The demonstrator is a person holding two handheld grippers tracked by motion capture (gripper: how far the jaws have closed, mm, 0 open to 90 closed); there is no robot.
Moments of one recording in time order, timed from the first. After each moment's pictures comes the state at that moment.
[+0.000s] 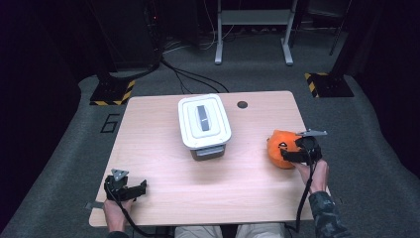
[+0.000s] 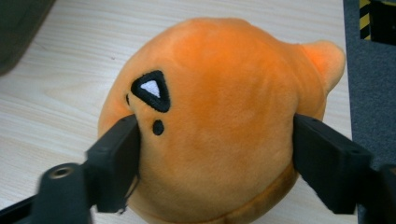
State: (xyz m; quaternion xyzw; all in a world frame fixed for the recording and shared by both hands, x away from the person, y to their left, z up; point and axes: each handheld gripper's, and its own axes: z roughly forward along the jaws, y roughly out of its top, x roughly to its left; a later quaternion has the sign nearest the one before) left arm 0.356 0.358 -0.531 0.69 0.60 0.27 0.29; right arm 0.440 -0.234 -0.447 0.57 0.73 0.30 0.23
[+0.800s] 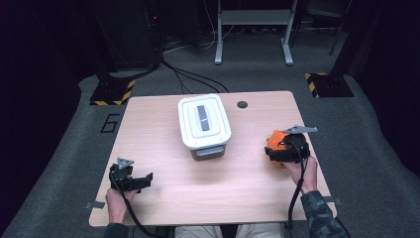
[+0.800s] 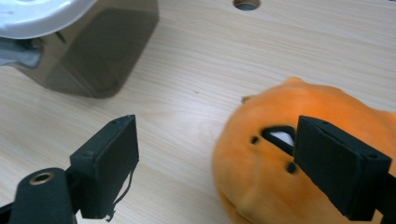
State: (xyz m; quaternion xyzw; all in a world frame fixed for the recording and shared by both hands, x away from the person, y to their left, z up) left arm 0.378 0.336 -0.489 0.71 0.58 0.23 0.32; right arm 0.426 -0.190 -0.412 0.49 0.76 0.36 0.20
